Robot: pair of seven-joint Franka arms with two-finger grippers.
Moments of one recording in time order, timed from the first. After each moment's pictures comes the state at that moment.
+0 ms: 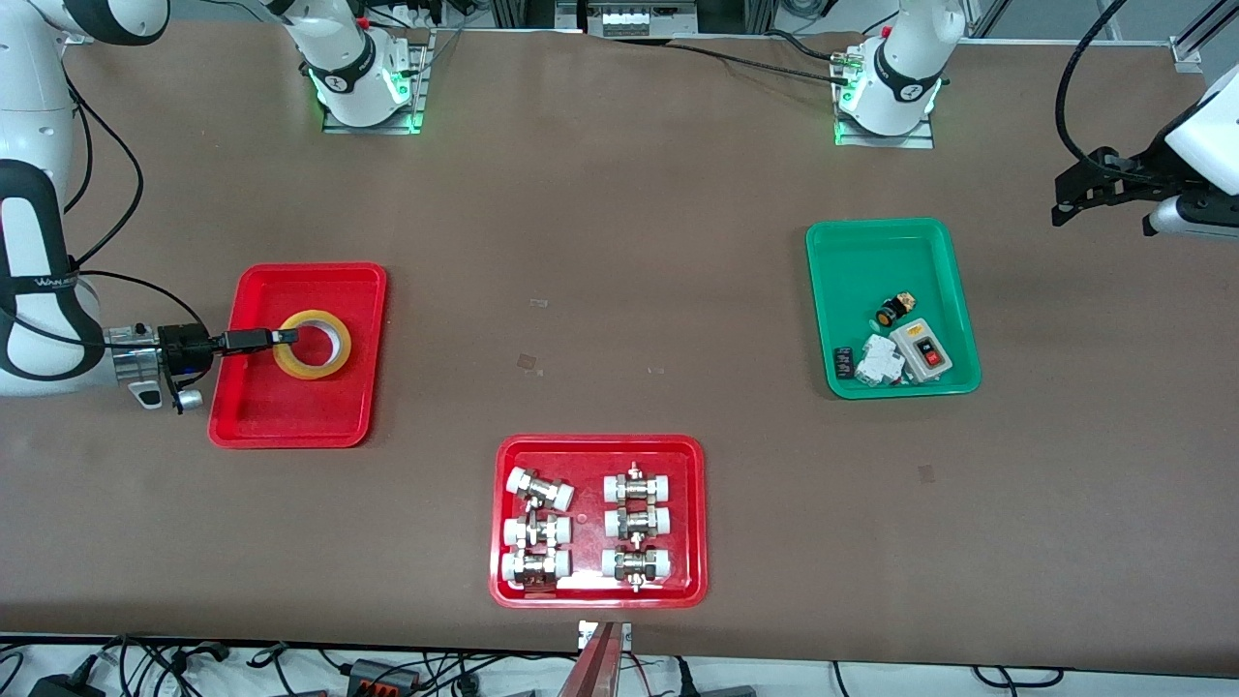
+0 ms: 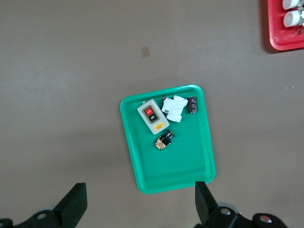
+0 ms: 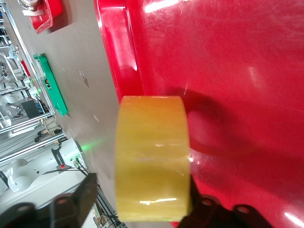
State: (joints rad) left arm 0.03 -0.04 -0.05 -1.59 0.01 1.52 0.09; right arm -0.34 0.77 -0.01 -1.58 0.67 1.55 -0.64
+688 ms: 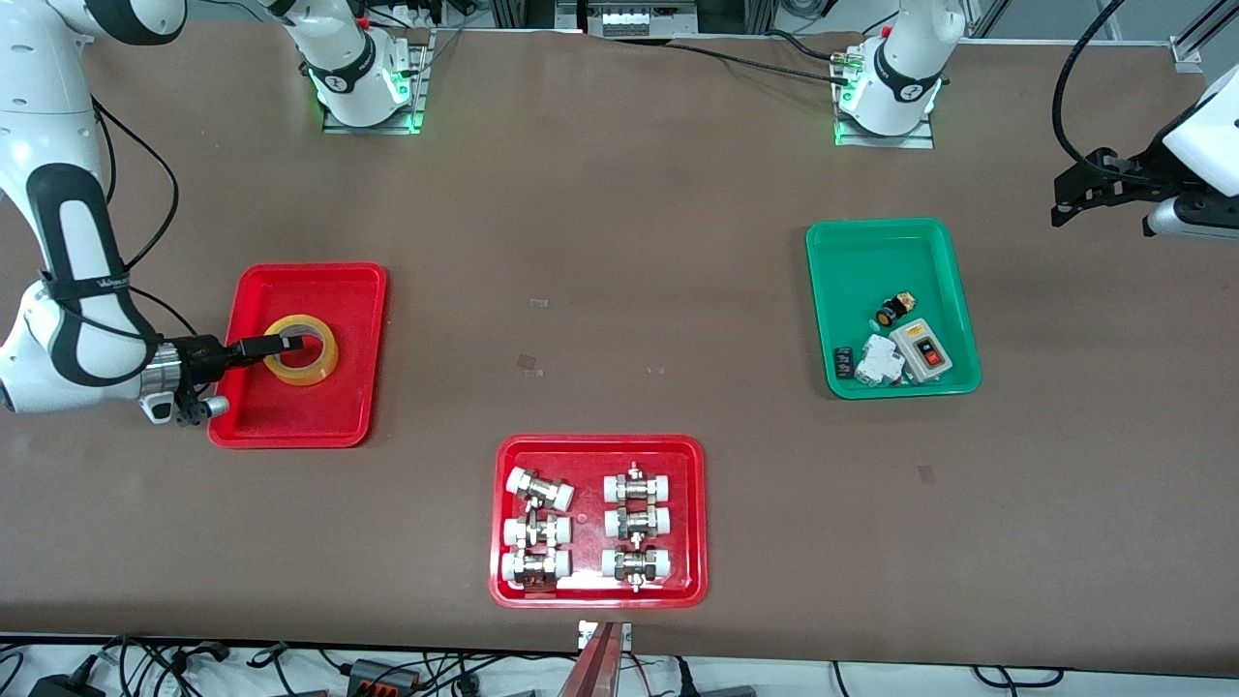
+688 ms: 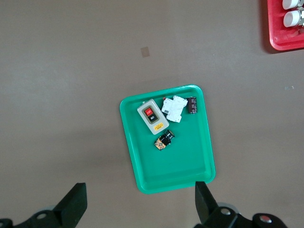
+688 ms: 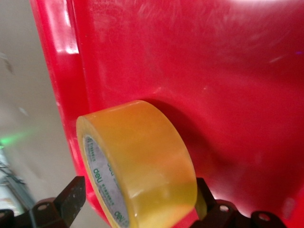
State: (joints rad) left arm 0.03 -0.03 -0.05 -1.59 0.01 1.52 0.09; right arm -0.25 0.75 -0.01 -1.57 0.40 1.72 -0.63
